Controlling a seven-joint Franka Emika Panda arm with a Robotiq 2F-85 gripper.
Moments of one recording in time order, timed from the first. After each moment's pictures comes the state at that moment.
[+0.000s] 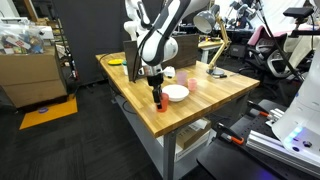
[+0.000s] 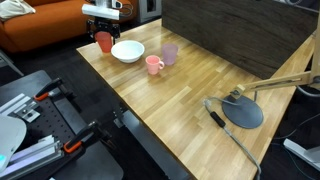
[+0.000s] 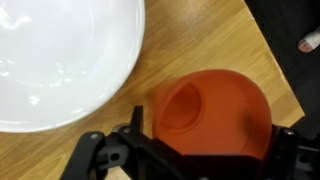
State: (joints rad) arm 0.38 0.61 0.08 -2.00 0.04 2.36 -0.51
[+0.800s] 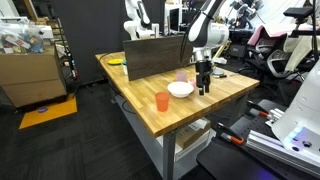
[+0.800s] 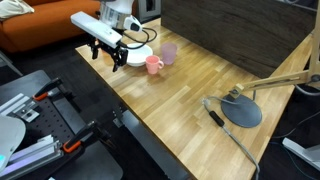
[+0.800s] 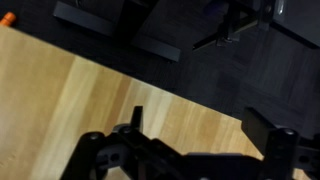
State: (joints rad) arm -0.09 0.24 0.10 -2.52 0.23 2.37 -0.55
